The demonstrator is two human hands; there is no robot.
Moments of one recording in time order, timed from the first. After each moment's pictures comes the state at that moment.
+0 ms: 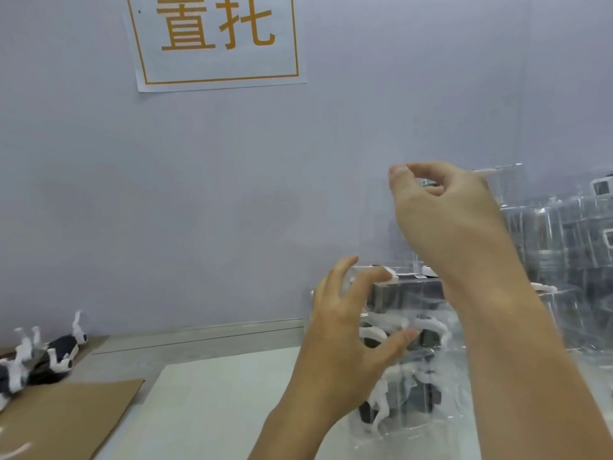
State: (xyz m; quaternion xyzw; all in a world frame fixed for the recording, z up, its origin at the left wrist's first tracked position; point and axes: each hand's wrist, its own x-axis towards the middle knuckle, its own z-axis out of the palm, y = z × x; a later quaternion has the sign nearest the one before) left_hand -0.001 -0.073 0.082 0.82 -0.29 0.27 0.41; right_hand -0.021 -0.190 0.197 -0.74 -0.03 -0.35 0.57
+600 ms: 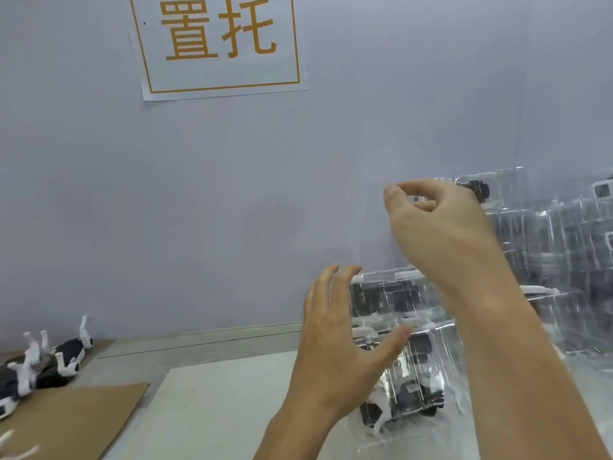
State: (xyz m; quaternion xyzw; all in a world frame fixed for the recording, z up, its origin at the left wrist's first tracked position) left_hand 0.003 -0.069 0.073 0.84 -0.24 0.27 0.41; right_hand -0.015 -0.193 0.191 -0.75 -0.04 -0.33 0.58
